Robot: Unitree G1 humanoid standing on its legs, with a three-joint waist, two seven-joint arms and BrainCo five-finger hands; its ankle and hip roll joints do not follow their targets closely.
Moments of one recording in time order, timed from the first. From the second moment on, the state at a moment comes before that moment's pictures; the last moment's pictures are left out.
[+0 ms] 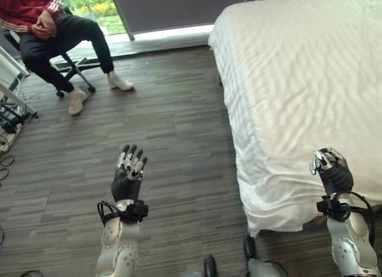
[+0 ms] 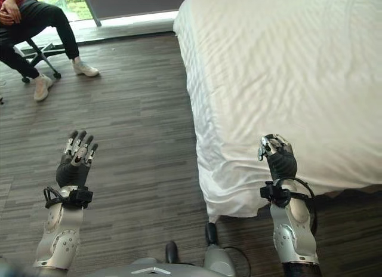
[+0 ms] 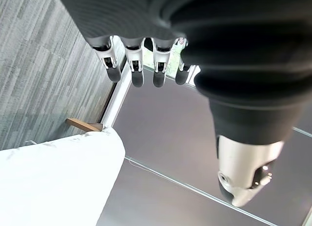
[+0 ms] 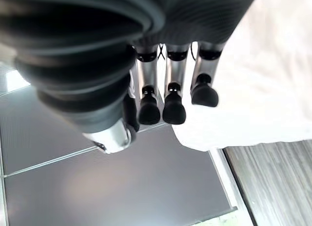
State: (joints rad) left arm 0.17 0.28 0.09 -0.06 -0.77 -0.23 -0.01; right arm 0.15 -0.33 -0.14 -0.10 0.66 -0.19 0.05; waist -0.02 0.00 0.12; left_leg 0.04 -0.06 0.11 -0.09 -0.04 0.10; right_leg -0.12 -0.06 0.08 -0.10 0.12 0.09
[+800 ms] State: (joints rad) left arm 0.17 0.29 0.10 -0.05 -0.69 -0.23 -0.01; right arm 0.17 -0.32 -0.19 -0.14 0.61 -0.23 -0.04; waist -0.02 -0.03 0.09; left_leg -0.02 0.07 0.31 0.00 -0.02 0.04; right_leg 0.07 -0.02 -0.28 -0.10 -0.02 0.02
